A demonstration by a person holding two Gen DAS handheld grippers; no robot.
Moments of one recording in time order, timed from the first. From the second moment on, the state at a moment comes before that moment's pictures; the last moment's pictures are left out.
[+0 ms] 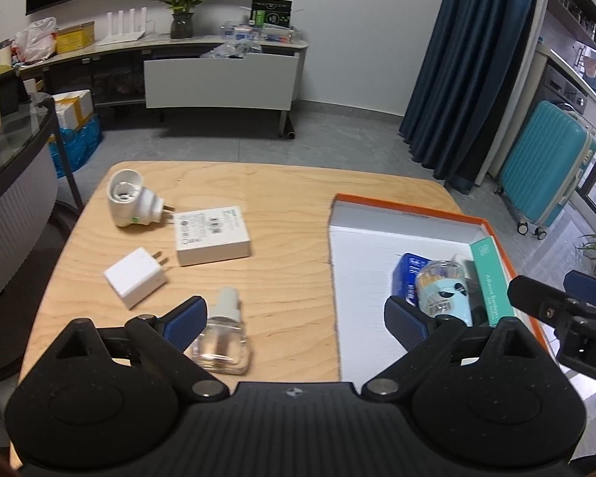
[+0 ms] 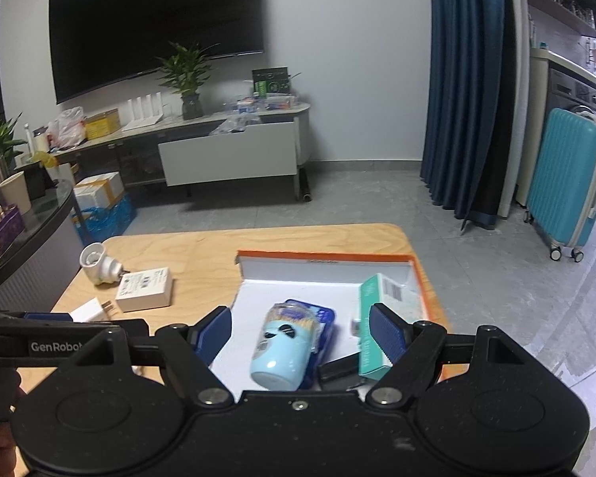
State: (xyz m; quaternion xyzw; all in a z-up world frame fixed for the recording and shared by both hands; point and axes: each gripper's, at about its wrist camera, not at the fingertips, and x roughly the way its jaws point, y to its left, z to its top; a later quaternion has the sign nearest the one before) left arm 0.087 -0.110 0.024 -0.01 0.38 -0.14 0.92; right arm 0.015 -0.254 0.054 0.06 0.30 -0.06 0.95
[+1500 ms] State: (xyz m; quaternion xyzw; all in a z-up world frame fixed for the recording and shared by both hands) left arm 0.095 -0.008 -0.014 -0.05 0.40 -0.06 0.91; right arm 0.047 -0.171 0.014 0.02 0.36 0.04 0.93
